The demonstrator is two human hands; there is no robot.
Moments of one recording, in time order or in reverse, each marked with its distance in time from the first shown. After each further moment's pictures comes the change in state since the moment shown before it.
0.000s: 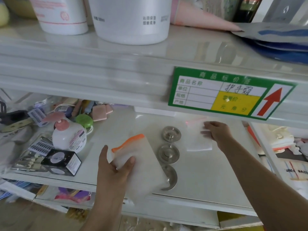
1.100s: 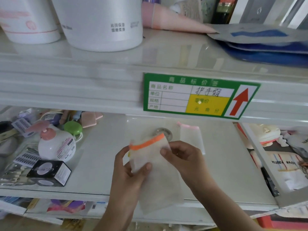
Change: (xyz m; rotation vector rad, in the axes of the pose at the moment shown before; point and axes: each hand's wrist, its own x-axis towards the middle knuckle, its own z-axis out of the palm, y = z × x) left_hand -0.025 0.008 0.043 -0.101 -0.239 0.009; right_hand -0.206 -0.041 0.051 0.110 -0.321 -0.263
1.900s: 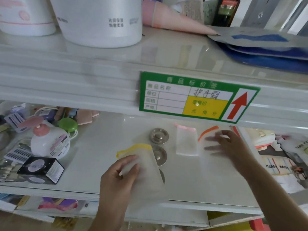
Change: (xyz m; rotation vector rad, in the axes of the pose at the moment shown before) left_hand 0.003 -0.014 -0.006 0.186 0.137 0.131; right_hand 0.061 0.021 -0.147 -0.096 0.239 0.214
